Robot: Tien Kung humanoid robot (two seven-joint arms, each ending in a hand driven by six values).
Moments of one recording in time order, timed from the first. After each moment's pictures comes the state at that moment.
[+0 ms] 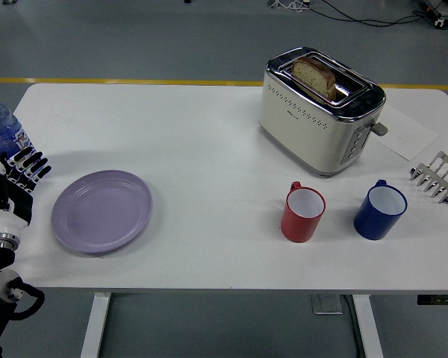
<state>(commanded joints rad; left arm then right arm) -0.26 0.26 -1.27 -0.88 0.47 0.02 -0.46 0.13 -0.05 1.33 0.18 -1.48 -0.01 -0.27</state>
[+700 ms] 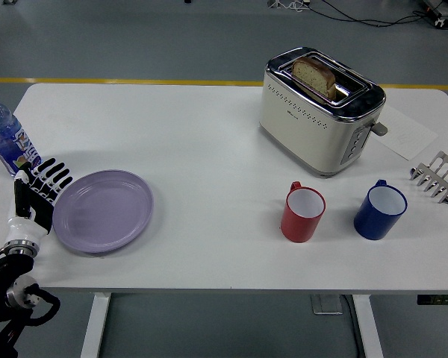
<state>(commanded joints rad) -0.27 0.21 -1.22 -0.83 0.46 -0.01 -0.46 0.13 -0.05 1.33 0.18 -1.48 -0.01 -0.27</state>
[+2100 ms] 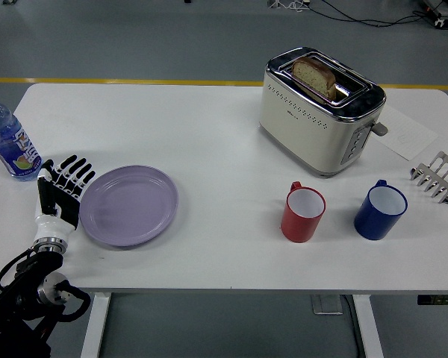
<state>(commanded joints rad) -0.30 0.09 -1.23 -0.83 0.46 -0.01 -0.50 0.13 -0.05 1.33 0.18 -1.49 0.00 -0.27</state>
